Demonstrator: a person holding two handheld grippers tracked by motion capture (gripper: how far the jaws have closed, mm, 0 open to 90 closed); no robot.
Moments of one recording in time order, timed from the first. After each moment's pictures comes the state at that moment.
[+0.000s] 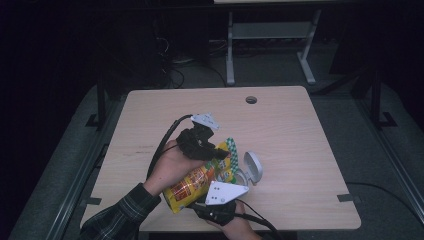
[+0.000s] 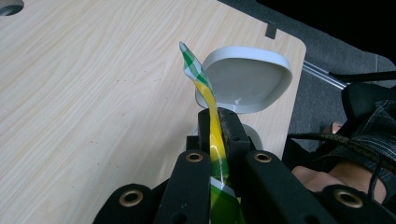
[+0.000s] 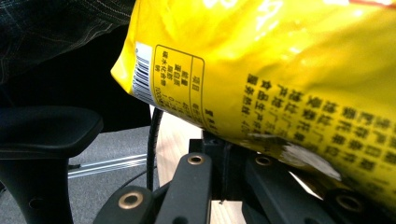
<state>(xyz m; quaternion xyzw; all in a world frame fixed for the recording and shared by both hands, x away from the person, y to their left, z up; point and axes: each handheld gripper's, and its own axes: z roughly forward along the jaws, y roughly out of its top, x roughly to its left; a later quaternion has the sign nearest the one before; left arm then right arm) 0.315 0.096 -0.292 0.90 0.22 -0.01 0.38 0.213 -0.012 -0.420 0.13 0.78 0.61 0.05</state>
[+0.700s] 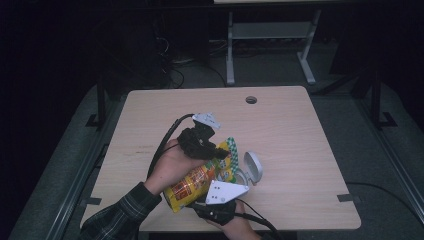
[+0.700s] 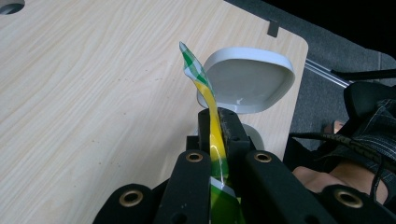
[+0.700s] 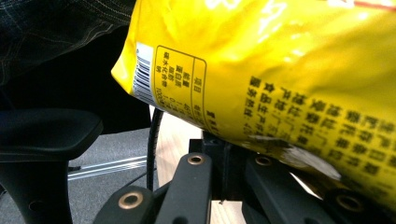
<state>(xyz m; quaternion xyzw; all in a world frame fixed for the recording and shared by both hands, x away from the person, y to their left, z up) 0.316 0.093 -0.291 0.90 0.22 -0.01 0.38 0.214 -0.012 -0.419 0.13 0.77 0.62 0.05</state>
